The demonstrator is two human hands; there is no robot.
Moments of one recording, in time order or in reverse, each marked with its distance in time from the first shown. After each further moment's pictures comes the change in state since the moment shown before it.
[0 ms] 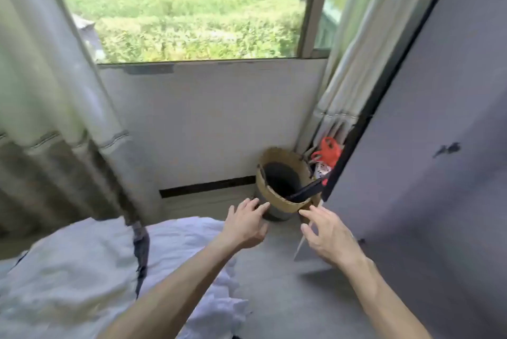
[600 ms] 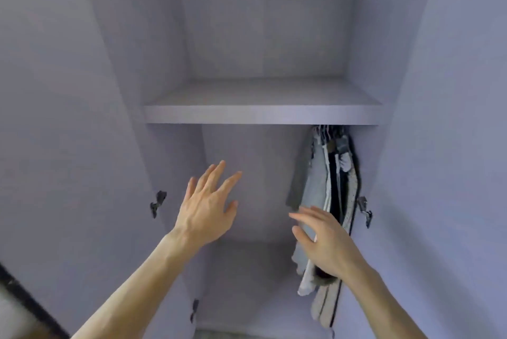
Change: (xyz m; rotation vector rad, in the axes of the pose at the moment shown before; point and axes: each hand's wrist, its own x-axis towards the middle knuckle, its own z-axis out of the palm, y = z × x) left_hand 0.064 0.498 -0.083 0.099 0.327 1.276; right_hand -0.276 0.237 -0.187 0.082 0.825 0.861
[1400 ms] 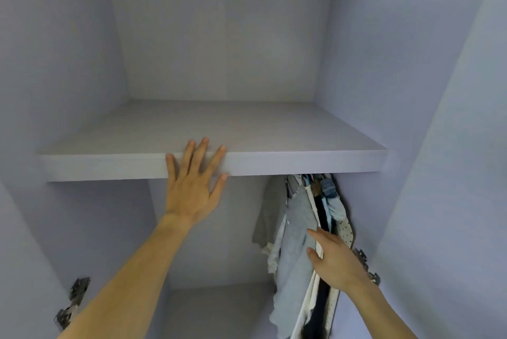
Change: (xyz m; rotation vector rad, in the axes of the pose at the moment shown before) left_hand 0.284 -0.079 0.100 0.050 0.470 0.183; right_hand 0.172 0.097 0.009 -0.152 -0.030 0.435
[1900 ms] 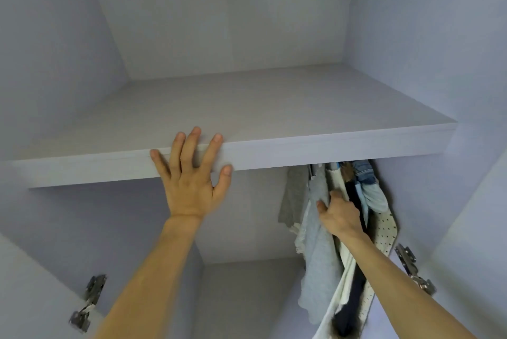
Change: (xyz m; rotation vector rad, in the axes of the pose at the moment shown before) left_hand 0.011 -0.008 0.054 0.091 0.405 0.030; right_hand 0.139 -0.002 0.038 0.041 0.143 0.185
